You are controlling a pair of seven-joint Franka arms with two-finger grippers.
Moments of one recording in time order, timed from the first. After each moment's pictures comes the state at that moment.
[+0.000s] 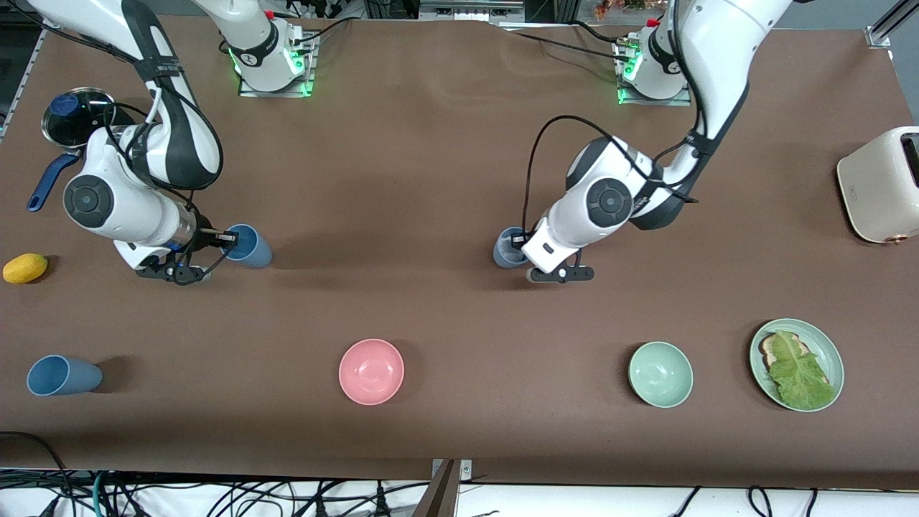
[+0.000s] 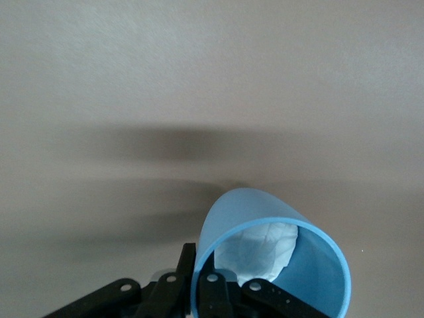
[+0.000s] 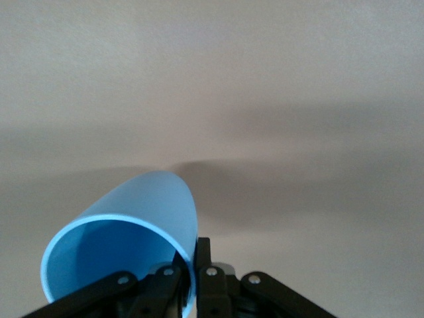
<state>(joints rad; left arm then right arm) -0.15 0.58 -0.44 -1.78 -0.04 2.29 -0.58 0.06 0.29 0.00 -2.00 0.03 2.13 0.13</state>
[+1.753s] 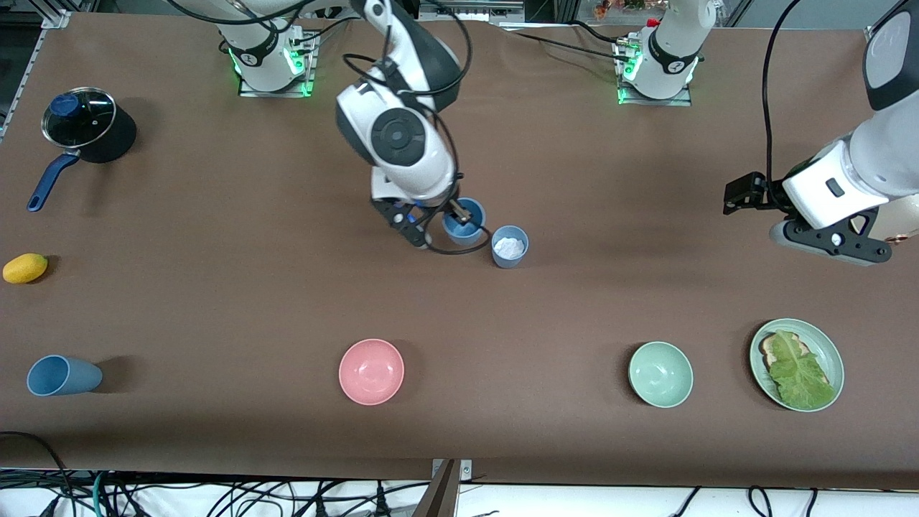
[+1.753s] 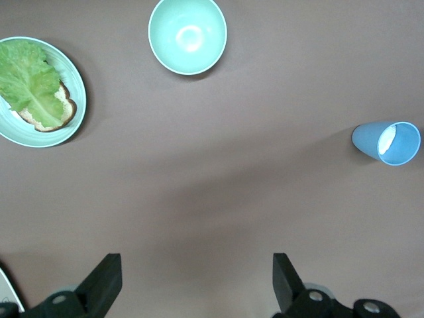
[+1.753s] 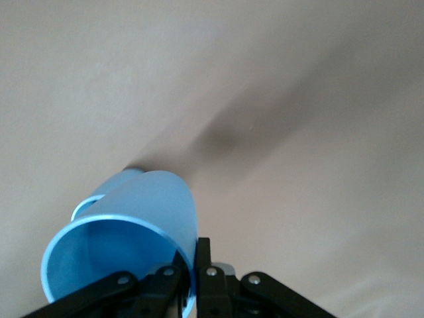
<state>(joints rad) 0.26 0.23 -0.42 -1.42 0.05 1.50 0.08 0.73 0.63 0.02 -1.28 0.22 1.89 1.48</state>
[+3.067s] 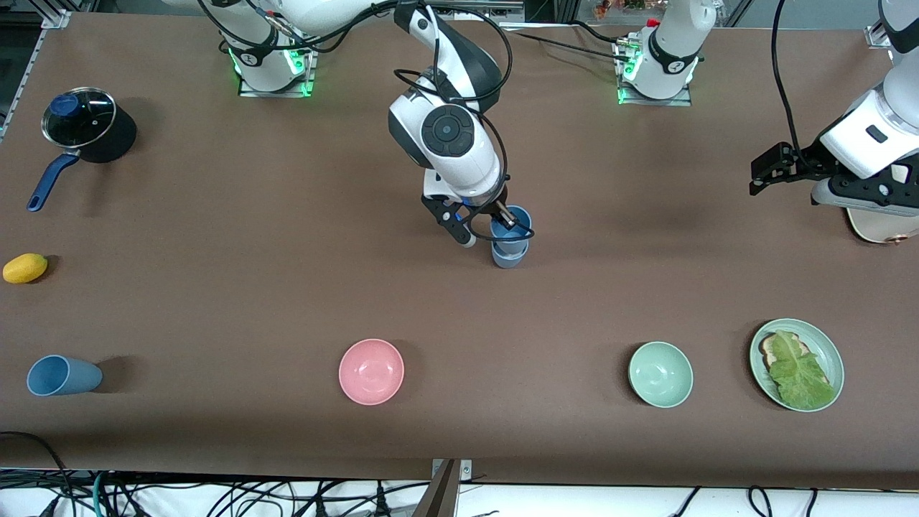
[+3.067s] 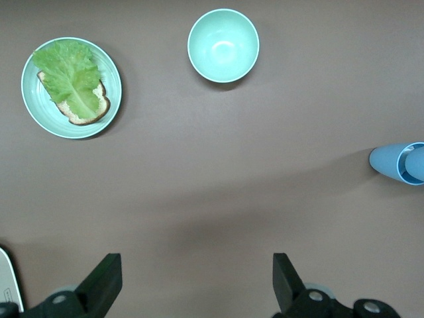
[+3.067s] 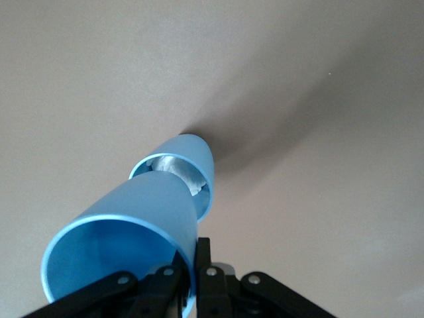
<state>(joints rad) -0.02 -0.02 -0.02 -1.72 -0.02 1.69 0.10 0.80 0.75 0.02 -1.19 0.24 2.06 1.58</state>
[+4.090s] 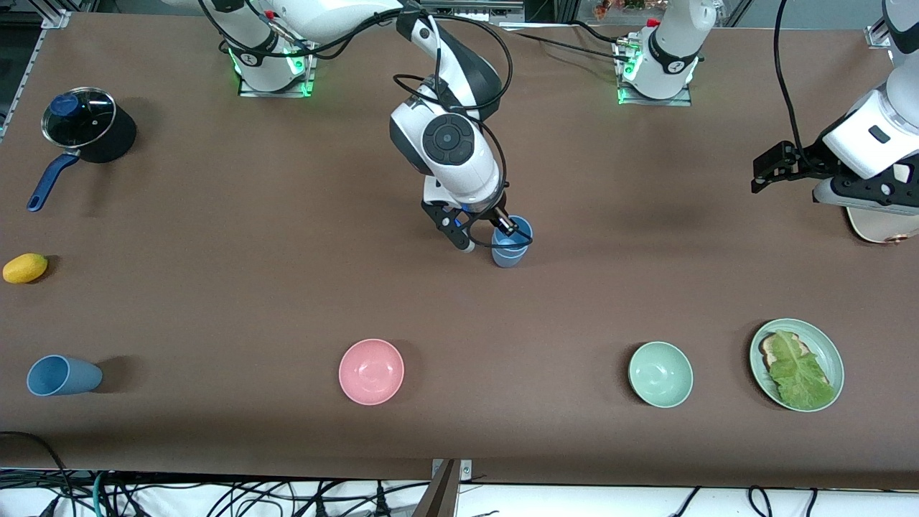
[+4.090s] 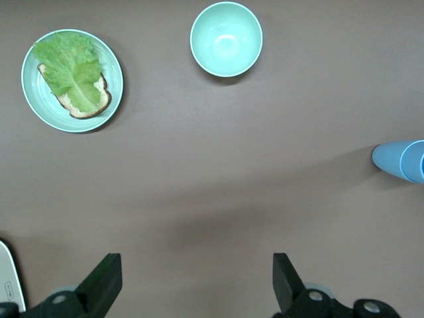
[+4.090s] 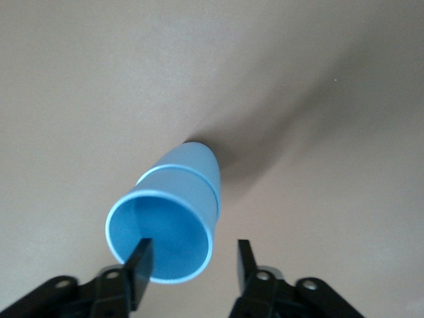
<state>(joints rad) -0.02 -0.02 -0.01 -1.71 -0.02 1.68 0.10 0.80 0.77 0.00 -1.17 0.24 2.07 1.58</state>
